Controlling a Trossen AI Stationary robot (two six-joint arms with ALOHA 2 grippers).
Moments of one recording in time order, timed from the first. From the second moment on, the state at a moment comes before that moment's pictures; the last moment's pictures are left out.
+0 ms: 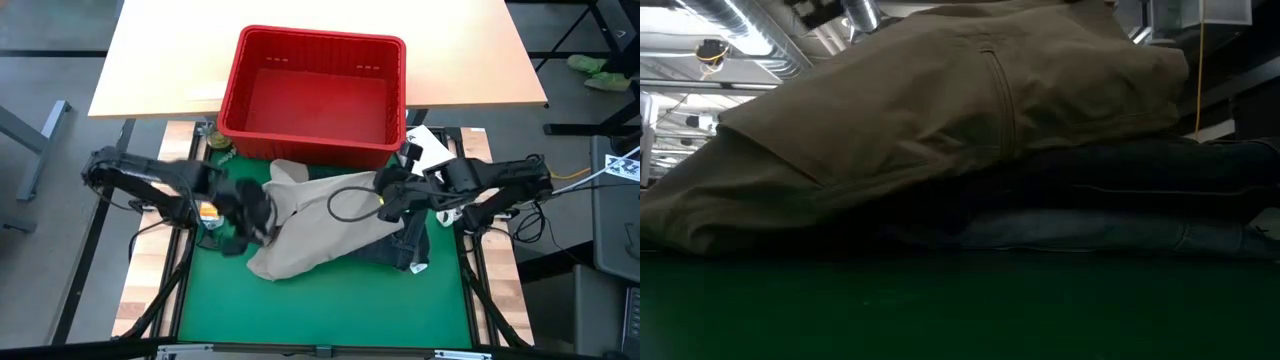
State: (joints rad) left arm -0.18 1.23 1.21 -0.93 0.25 -0.21; right arm 0.27 1.53 1.79 -1.36 0.68 0.23
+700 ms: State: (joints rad) left arm -0.68 1.27 0.68 -0.37 -0.17 -0.59; right arm 0.27 1.54 1.79 -1.36 0.64 0.23
